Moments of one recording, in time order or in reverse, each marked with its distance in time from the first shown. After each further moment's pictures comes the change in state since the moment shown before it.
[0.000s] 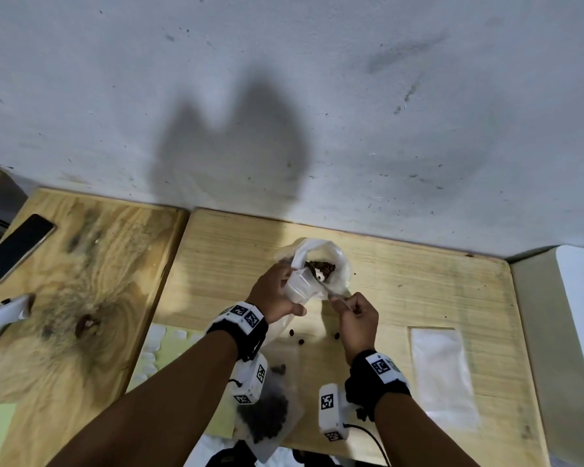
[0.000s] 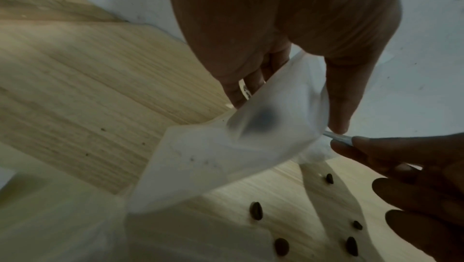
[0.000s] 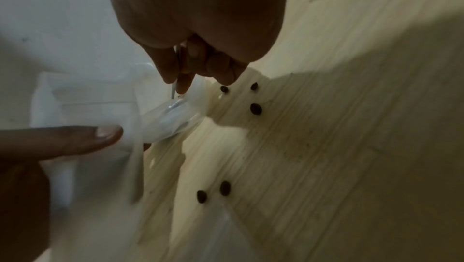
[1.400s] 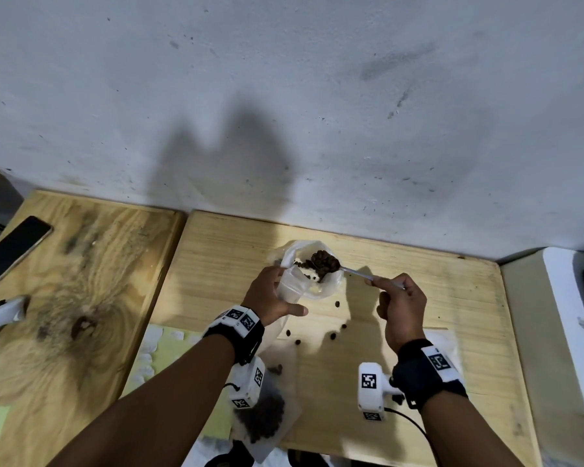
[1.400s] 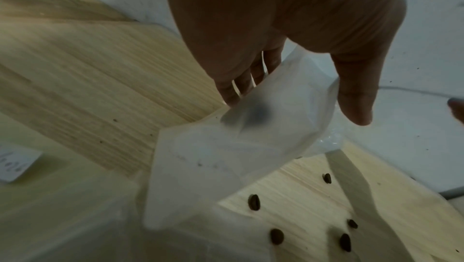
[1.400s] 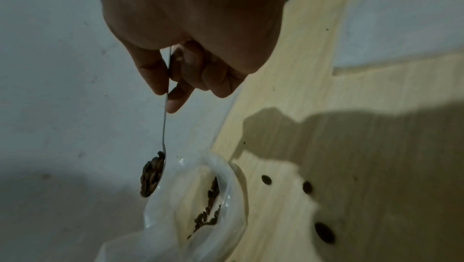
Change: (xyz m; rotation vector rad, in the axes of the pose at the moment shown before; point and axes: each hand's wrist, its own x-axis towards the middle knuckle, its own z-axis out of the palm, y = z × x) left_hand -0.008 -0.005 0.001 -0.105 0.064 -0.012; right_hand 0.015 -0.074 -0.064 0.281 -0.024 0.039
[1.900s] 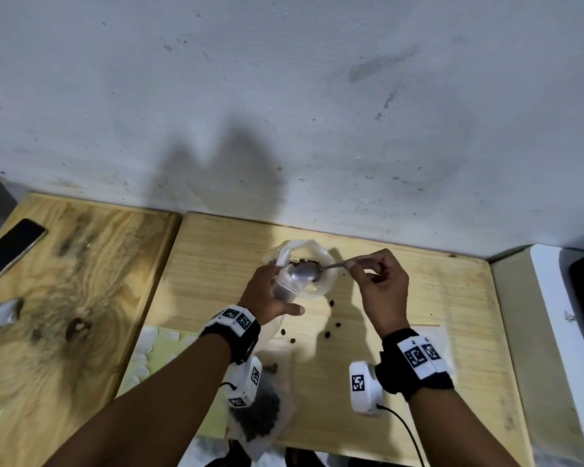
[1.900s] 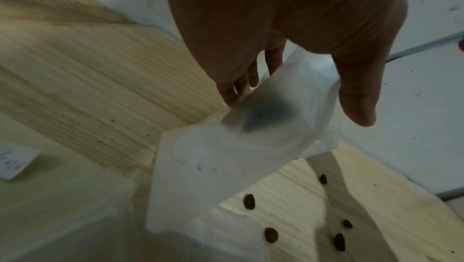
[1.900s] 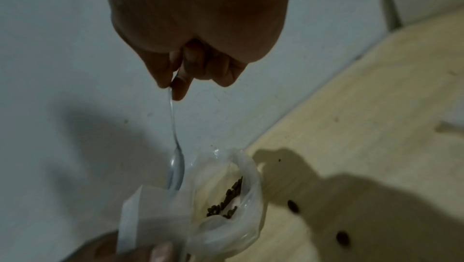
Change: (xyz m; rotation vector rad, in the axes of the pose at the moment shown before) left_hand -0.002 0.002 0.003 0.069 0.018 0.040; right_hand -0.019 -0.024 0.030 -0.268 -0.115 -0.427
